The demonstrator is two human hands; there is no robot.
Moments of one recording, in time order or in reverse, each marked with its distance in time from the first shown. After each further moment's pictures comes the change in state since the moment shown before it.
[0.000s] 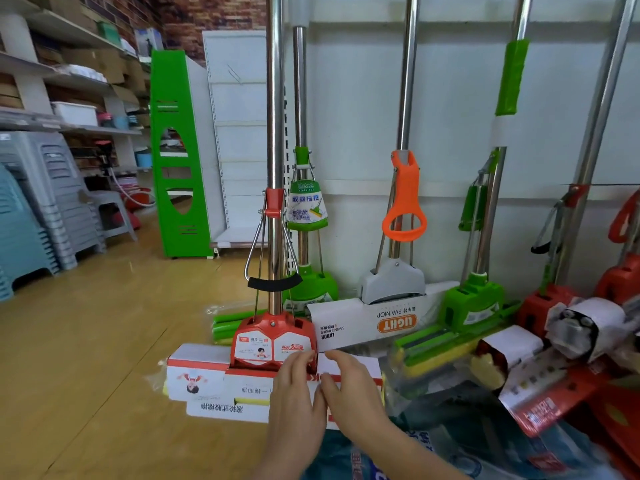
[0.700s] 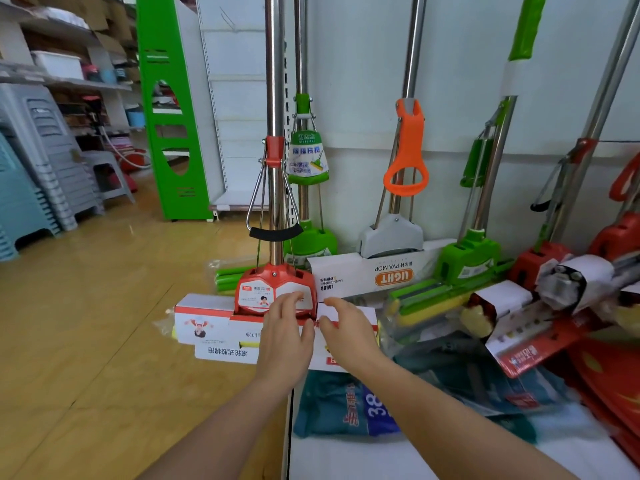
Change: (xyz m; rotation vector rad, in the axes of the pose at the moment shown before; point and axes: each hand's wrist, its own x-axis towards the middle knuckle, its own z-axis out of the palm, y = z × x) left_hand 0.005 0.003 -0.018 0.033 0.021 -0.029; right_hand -0.003 -0.009 -0.004 -0.021 -0.029 0.048
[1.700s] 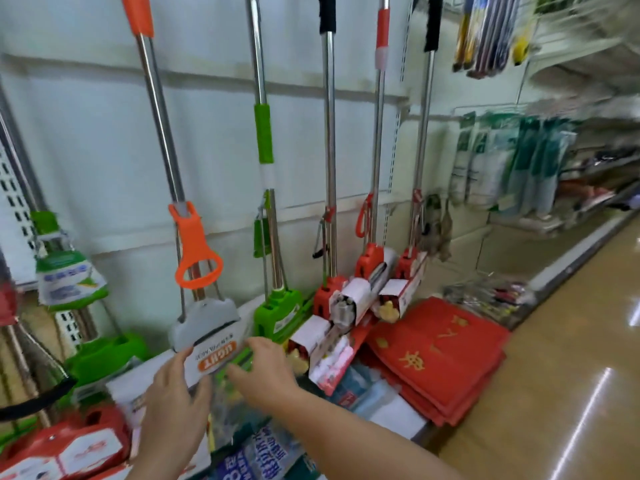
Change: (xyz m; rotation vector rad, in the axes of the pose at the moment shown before) left_hand 0.038 0.169 -0.008 -0.059 -0.309 -0.011; right_hand -0.024 -0.024 -0.182 -0.086 0.139 0.288
